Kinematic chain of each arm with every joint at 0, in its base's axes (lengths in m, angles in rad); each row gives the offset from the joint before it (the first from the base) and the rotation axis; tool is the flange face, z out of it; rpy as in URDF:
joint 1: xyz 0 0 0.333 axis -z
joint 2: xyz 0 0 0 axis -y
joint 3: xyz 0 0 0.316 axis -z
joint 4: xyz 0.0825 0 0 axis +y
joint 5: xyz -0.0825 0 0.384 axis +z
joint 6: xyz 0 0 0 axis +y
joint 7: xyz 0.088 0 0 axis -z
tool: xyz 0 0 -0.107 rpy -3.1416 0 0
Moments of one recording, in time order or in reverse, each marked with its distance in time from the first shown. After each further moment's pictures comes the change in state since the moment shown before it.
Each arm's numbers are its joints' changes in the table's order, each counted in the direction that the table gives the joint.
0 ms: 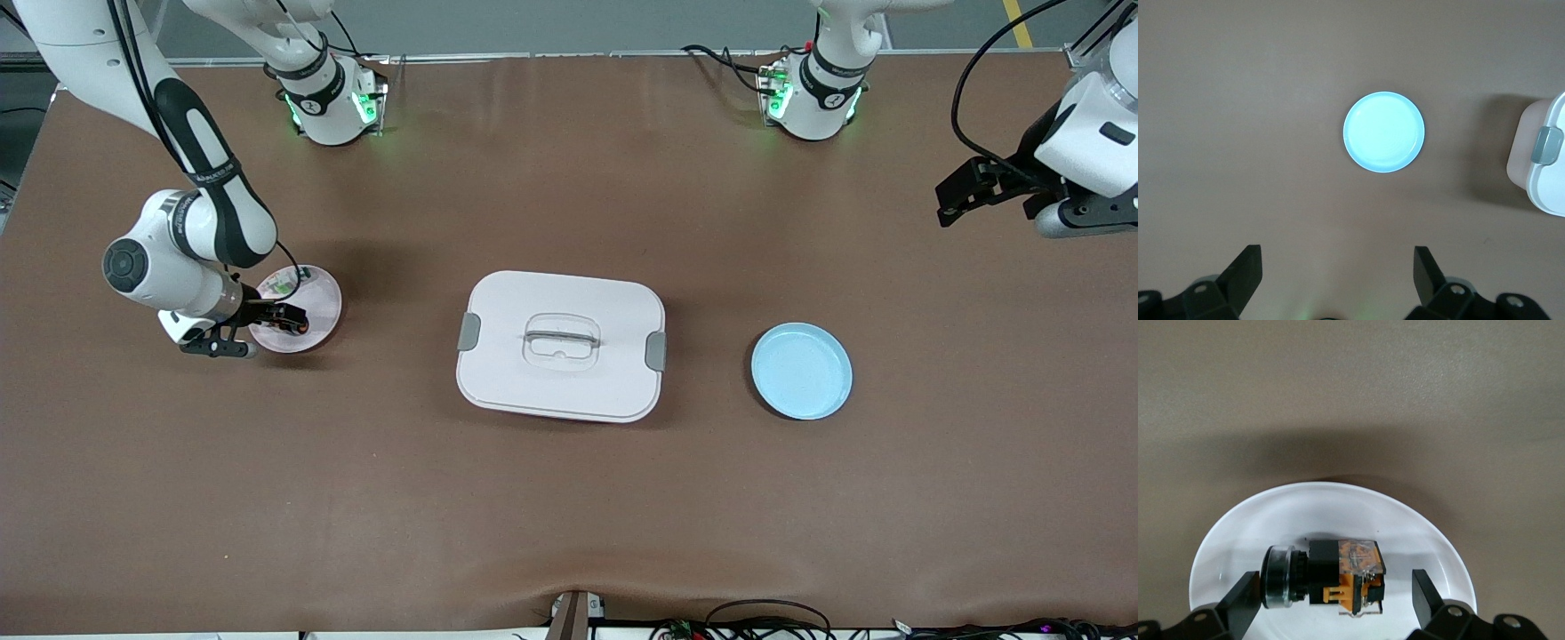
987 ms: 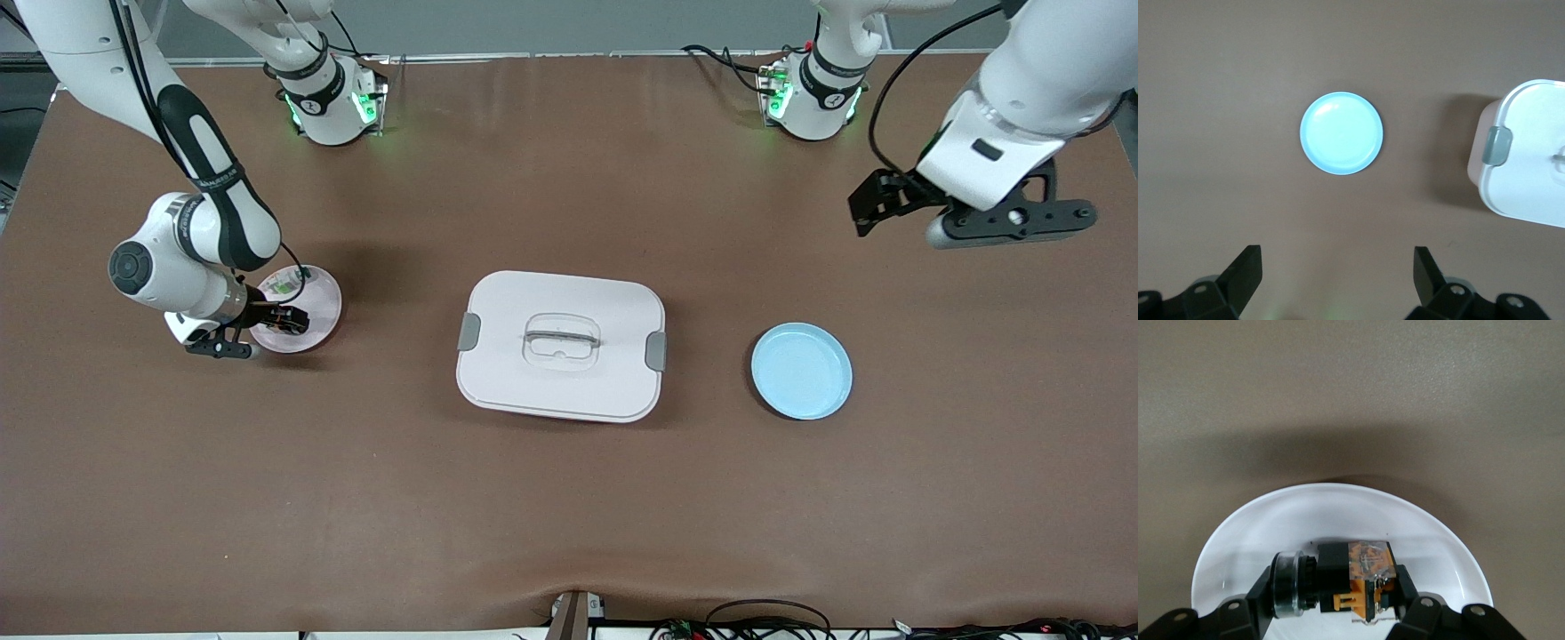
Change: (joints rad) left arm 0.043 -0.051 0.126 0.000 -0.002 -0.052 -0.176; right arm -0.001 -0.014 -0.005 0.000 0.018 -0.012 0.000
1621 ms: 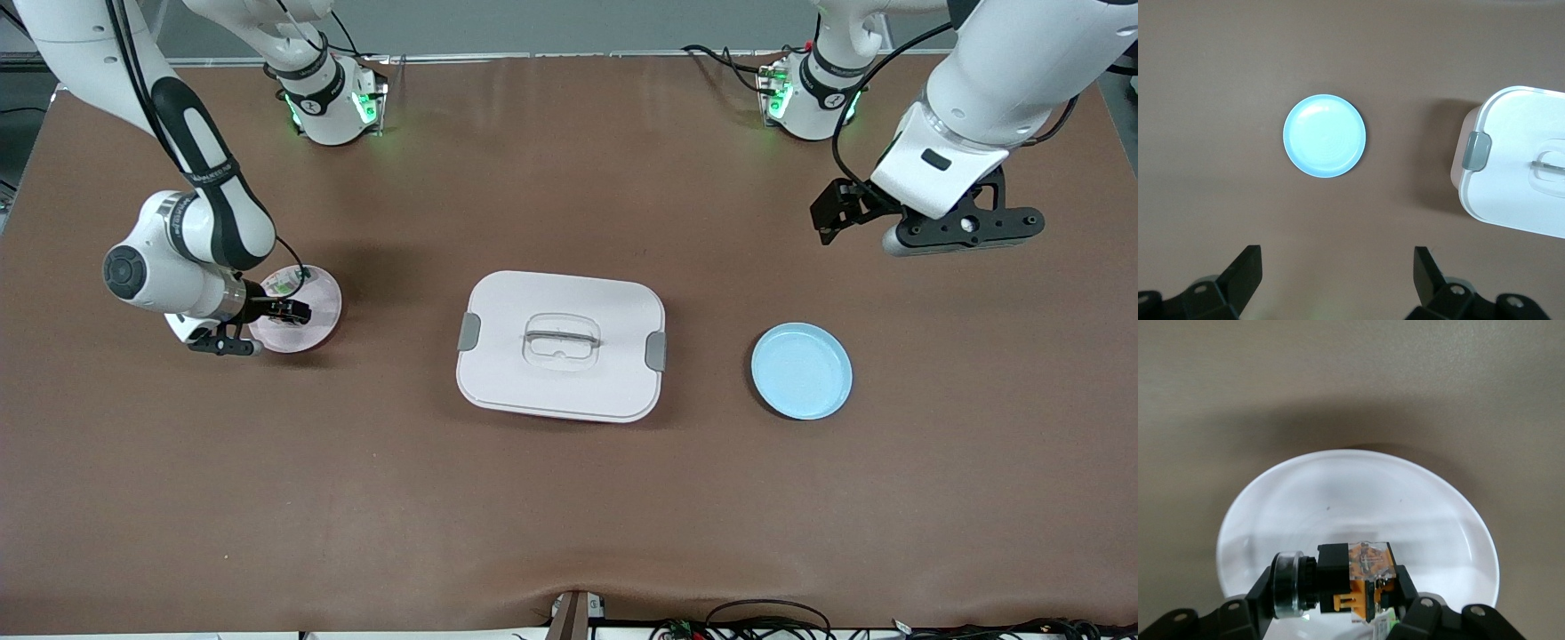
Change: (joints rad) left arm -0.002 -0.015 0.040 -0.003 0.000 -0.025 -0.053; right arm -0.003 0.045 -0.002 -0.034 0.001 0.165 0.000
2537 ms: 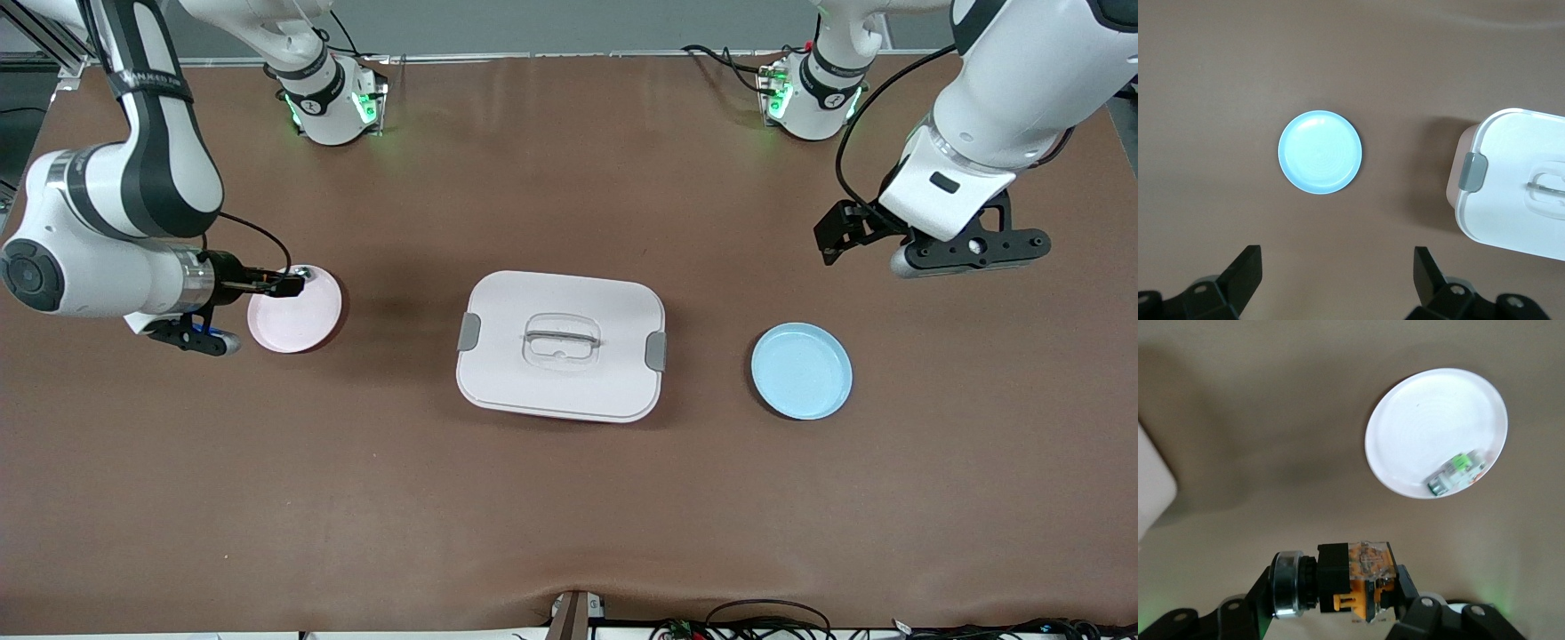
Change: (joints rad) left arm -0.013 -0.029 0.000 0.000 0.000 -0.072 0.000; right arm -0.141 0.105 -0.009 -0.466 0.032 0.743 0.429
